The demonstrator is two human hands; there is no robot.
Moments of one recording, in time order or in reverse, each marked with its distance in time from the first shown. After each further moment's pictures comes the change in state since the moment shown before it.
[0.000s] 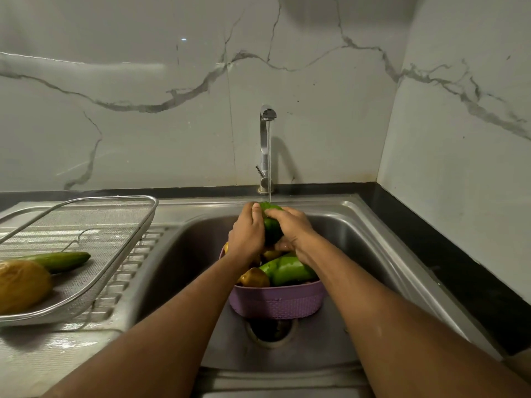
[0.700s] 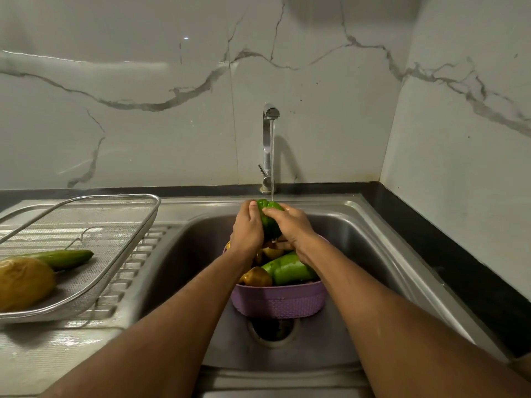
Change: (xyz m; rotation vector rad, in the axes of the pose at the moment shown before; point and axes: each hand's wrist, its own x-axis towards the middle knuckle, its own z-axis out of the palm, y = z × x) left_hand 0.003 -0.001 -0.001 -0.178 0.033 -0.041; right_hand -0.002 0.001 0.002 -0.041 -0.034 -0.059
